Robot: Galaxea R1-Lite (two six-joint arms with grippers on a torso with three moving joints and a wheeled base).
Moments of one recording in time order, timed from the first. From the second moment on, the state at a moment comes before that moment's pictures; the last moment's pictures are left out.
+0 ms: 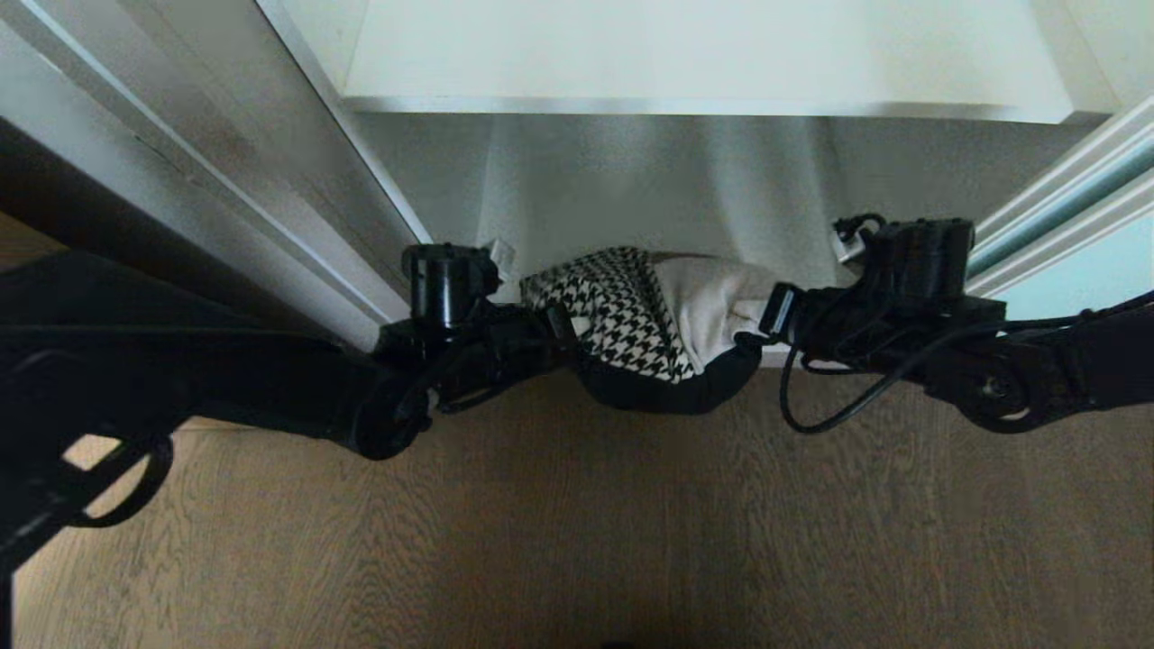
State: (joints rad) left arm -0.46 2.09 -1.25 -0.67 -0.21 -0.53; right arm 0.31 1.96 -1.19 -0.57 0.21 0.54
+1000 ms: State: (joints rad) left arm -0.39 2.23 -1.45 -0.23 -0.12 -0.45; right arm 0.26 2.12 -1.36 -0.36 0.19 0.53
